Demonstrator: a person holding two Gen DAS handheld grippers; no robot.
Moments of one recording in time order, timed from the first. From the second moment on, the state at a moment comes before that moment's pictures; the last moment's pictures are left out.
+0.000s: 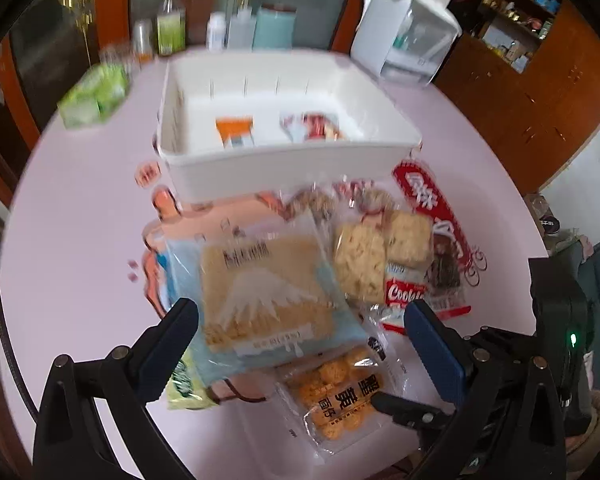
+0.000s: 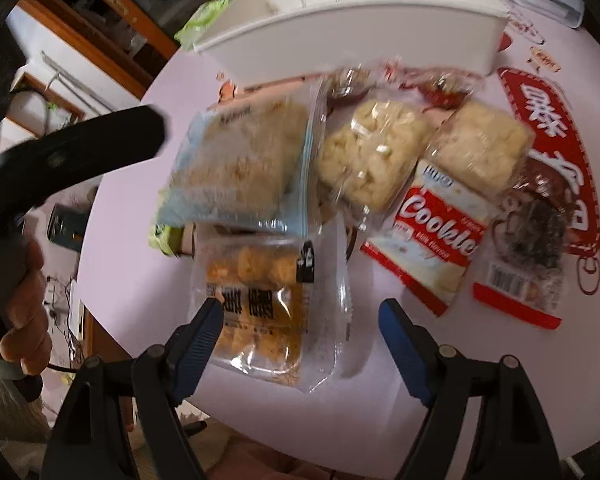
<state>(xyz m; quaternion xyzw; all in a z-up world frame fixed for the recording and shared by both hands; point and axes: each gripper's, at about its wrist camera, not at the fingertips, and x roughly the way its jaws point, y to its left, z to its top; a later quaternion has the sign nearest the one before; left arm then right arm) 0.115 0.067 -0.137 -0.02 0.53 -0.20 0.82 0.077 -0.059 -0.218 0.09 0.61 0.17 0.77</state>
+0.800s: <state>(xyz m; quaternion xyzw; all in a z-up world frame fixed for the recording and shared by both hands) 0.157 0.026 -0.217 0.06 0.60 -0.11 0.79 0.095 -0.026 -0.245 0.04 0.63 0.24 0.74</state>
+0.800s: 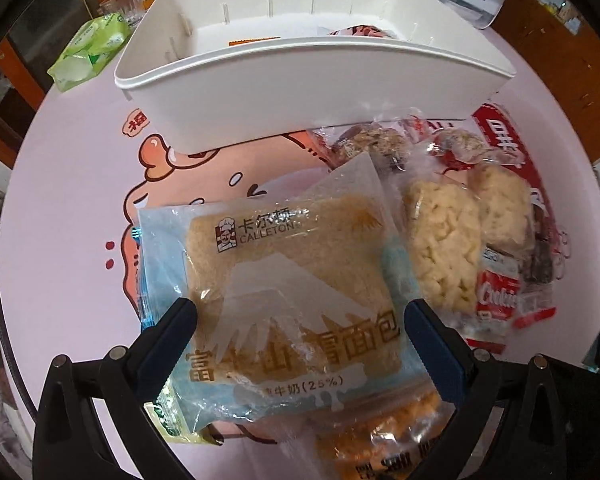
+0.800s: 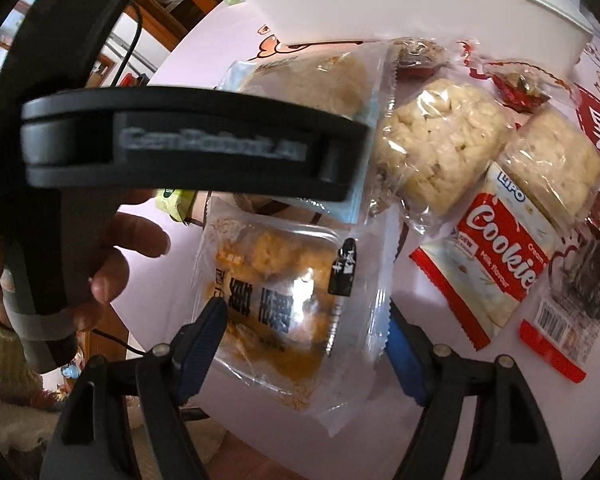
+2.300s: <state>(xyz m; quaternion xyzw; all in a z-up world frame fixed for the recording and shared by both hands) 0.166 0.044 -0.226 0.04 0.60 -0.06 0.80 0.094 -0.044 -0.232 0.04 0.62 0.28 0.74</state>
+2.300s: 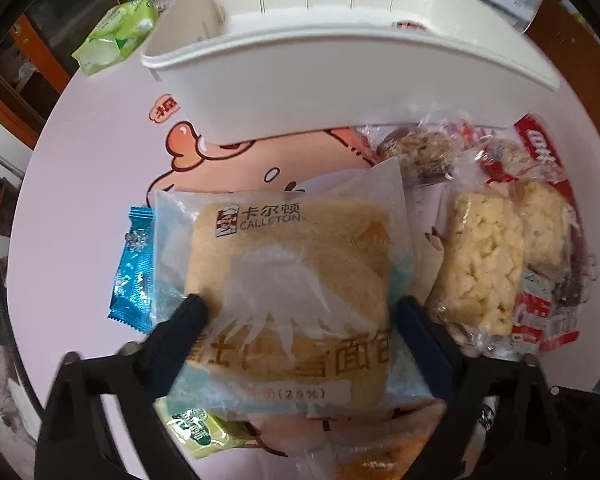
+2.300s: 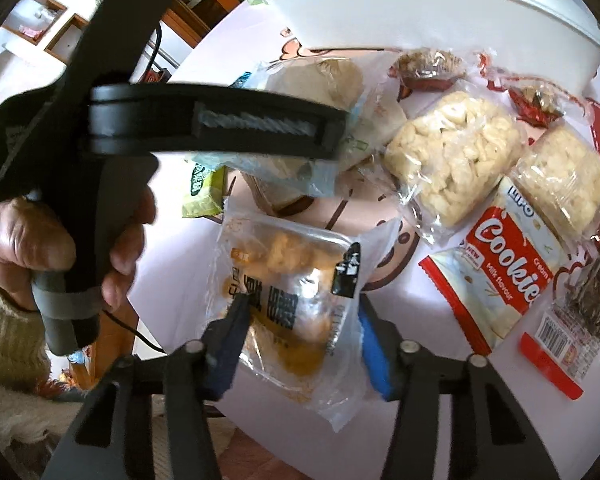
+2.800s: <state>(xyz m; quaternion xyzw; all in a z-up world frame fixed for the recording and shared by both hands) 0.142 0.068 -0.176 -0.02 0.57 -0.10 0.82 0.089 -0.052 -0.186 0.01 0.58 0.27 0.77</state>
